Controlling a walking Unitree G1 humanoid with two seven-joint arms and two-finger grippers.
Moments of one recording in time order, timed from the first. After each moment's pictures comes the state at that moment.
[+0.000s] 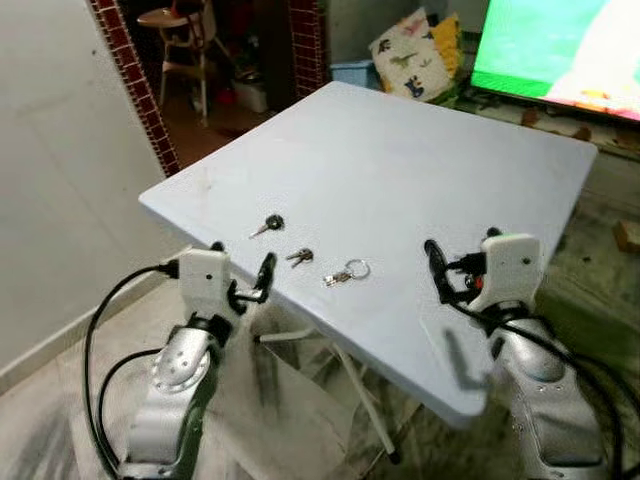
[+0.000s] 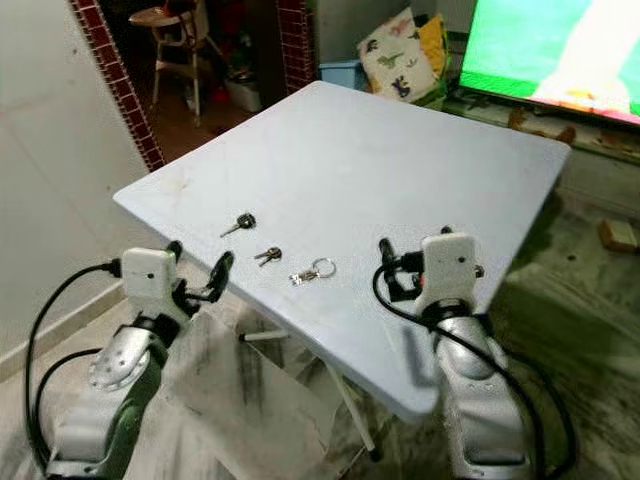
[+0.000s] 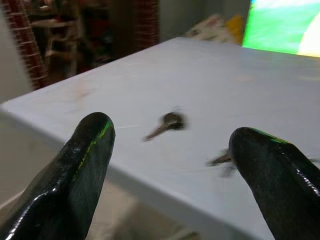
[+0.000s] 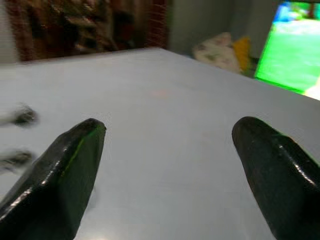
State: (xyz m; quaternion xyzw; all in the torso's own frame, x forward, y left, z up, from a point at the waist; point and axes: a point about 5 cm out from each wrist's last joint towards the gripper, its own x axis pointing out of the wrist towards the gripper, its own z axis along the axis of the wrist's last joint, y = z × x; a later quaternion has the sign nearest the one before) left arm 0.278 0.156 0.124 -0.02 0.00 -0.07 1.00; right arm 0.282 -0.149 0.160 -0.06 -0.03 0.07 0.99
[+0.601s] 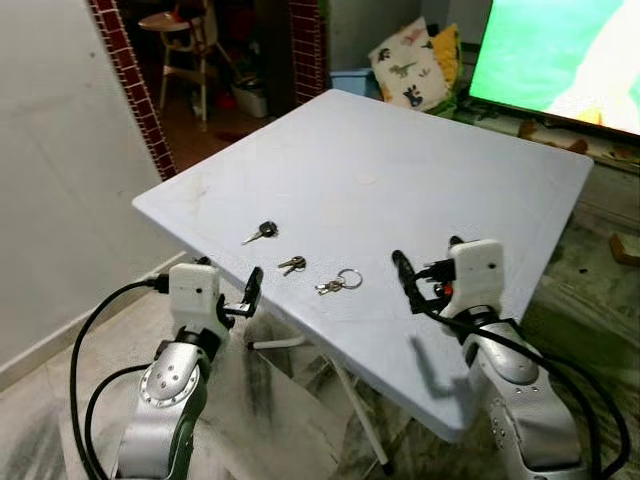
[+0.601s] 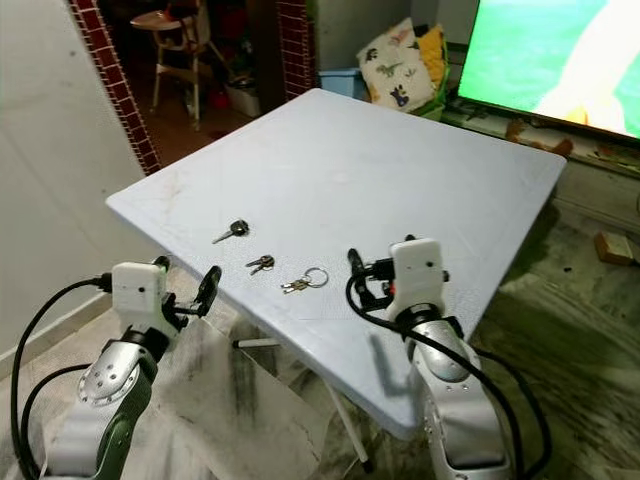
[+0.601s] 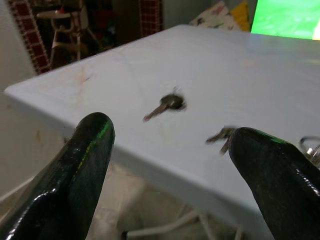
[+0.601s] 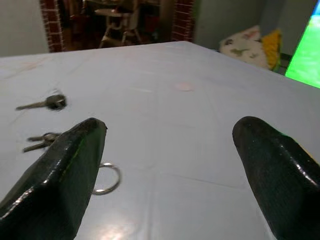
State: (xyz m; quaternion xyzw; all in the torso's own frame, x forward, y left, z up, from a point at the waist) left arm 0.264 0.157 0.105 -0.01 0.03 -0.07 1.00; right arm 0.276 -0.136 0.147 -0.06 0.00 0.11 0.99
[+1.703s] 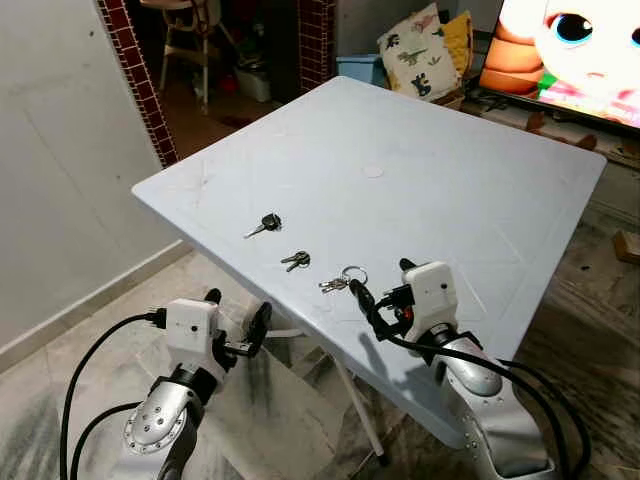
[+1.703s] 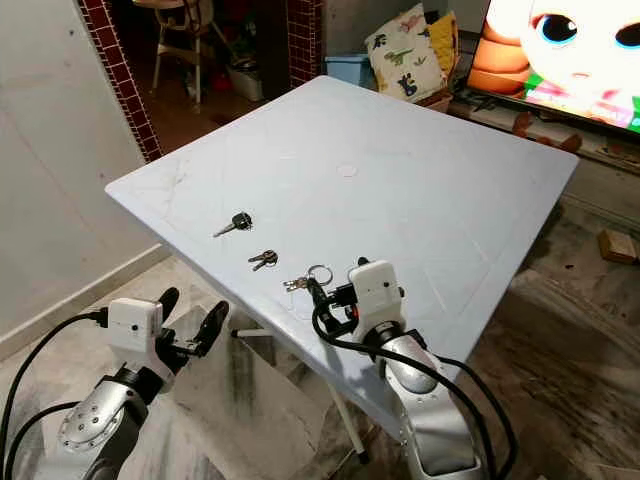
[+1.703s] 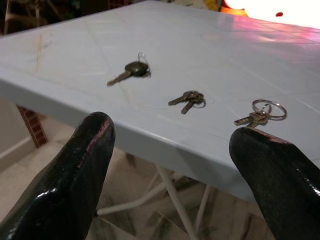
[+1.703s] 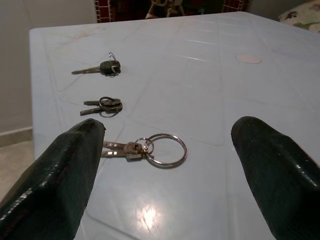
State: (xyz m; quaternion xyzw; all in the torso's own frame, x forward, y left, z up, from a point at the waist) left arm 0.230 0.152 0.100 -0.03 0.04 -0.14 0.99; right arm 0.275 -0.103 0.115 -0.03 0.03 0.20 0.98
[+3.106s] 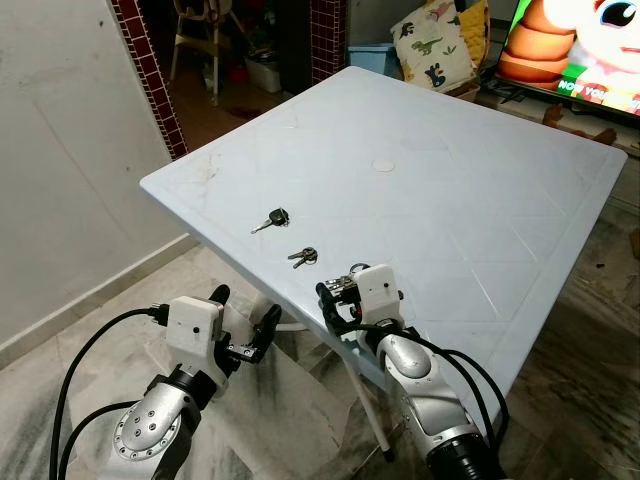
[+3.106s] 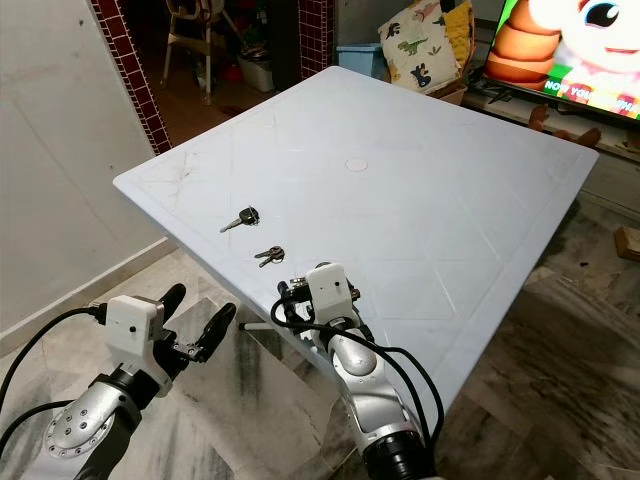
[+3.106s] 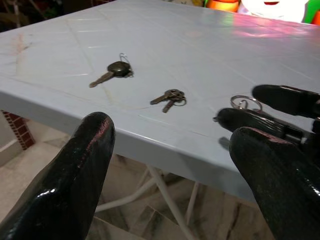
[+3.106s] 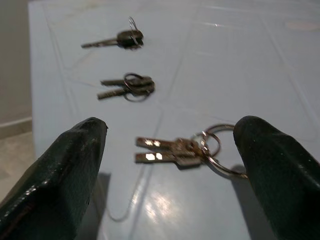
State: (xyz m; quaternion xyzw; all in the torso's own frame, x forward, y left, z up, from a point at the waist) left arm 0.222 0.143 0.114 -0.03 0.04 -0.19 0.98; right arm 0.303 -0.057 0.082 -0.03 0.06 0.19 0.98
